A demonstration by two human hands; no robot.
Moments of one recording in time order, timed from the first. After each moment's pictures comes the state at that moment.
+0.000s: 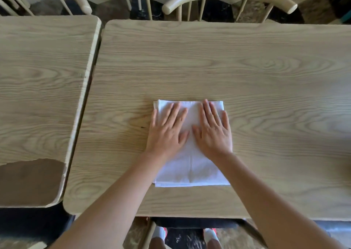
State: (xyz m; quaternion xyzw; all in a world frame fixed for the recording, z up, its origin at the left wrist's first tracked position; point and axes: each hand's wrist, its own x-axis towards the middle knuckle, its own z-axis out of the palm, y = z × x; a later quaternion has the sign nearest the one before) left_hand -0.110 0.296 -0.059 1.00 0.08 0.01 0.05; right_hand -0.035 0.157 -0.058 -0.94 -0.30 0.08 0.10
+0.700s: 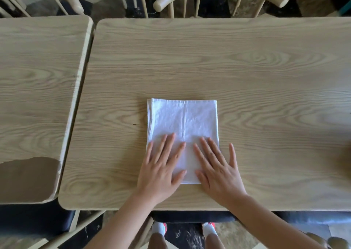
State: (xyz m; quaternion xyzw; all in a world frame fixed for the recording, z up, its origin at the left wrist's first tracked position) left_hand -0.194 0.248 -0.056 0.99 0.05 -0.06 0.07; right_hand -0.108 0.072 -0.048 -0.91 -0.41 0.08 0.04
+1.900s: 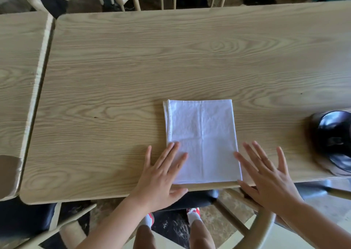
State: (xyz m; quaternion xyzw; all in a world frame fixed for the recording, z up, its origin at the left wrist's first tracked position) left_hand -0.189 0.153 -0.047 0.99 -0.06 -0.12 0.09; right_hand -0.069 -0.131 -0.025 -0.91 -0.39 0.11 -0.04
